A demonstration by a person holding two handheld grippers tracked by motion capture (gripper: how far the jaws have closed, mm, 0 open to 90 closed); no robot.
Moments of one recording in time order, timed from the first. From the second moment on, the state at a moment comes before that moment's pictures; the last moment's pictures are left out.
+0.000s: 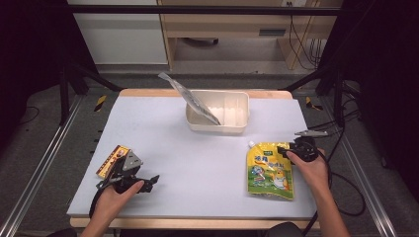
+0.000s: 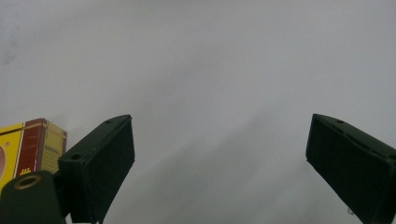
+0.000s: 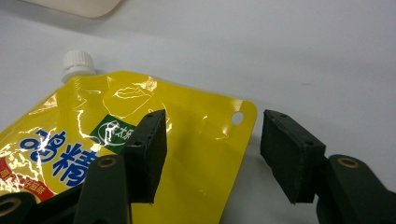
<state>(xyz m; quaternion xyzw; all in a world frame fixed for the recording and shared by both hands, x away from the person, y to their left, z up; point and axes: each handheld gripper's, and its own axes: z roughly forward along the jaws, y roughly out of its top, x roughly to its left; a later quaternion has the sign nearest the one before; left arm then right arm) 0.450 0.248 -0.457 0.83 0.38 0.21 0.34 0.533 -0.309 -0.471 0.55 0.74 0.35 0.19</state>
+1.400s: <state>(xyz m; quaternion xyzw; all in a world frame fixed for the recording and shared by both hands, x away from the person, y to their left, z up) 0.451 0.248 -0.458 0.83 0.38 0.21 0.34 0.522 -0.295 -0.459 0.52 0.76 0.35 0.20</state>
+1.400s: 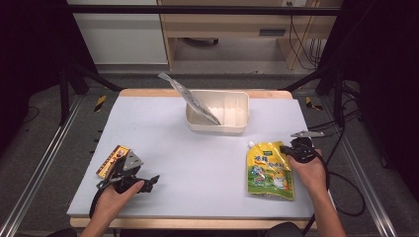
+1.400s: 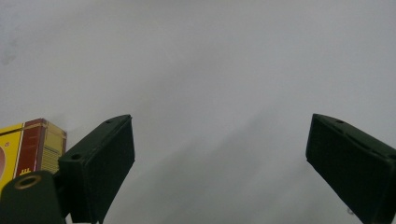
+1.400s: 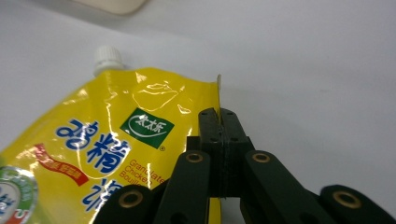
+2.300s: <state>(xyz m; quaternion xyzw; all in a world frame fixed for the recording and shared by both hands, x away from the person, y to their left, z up) 0.450 0.248 -0.457 0.83 0.38 0.21 0.34 0.509 -0.233 -0.375 0.42 0.76 0.43 0.24</state>
